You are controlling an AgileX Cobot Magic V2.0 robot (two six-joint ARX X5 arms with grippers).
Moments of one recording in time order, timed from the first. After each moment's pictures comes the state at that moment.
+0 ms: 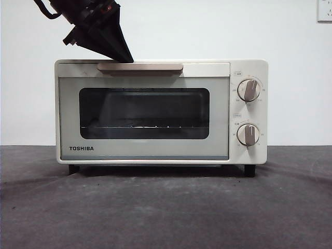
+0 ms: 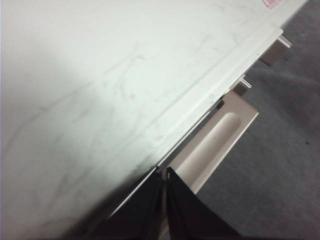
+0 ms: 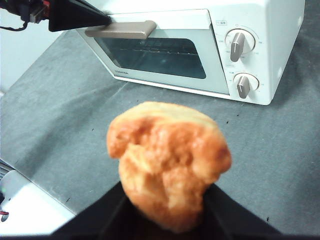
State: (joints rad) left arm -0.45 1.51 1.35 -0.61 0.38 0.19; right arm 0.29 0.43 0.82 -0.90 -0.42 0.24
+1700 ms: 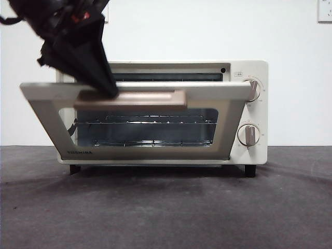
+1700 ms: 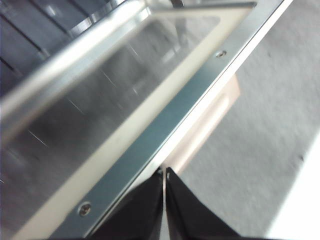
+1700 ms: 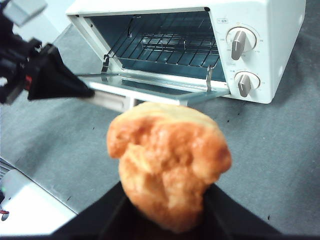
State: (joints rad) left arm -0.57 1.32 1.03 -0.65 0.34 0.14; right arm 0.29 0.43 0.82 -0.91 -0.42 0.24
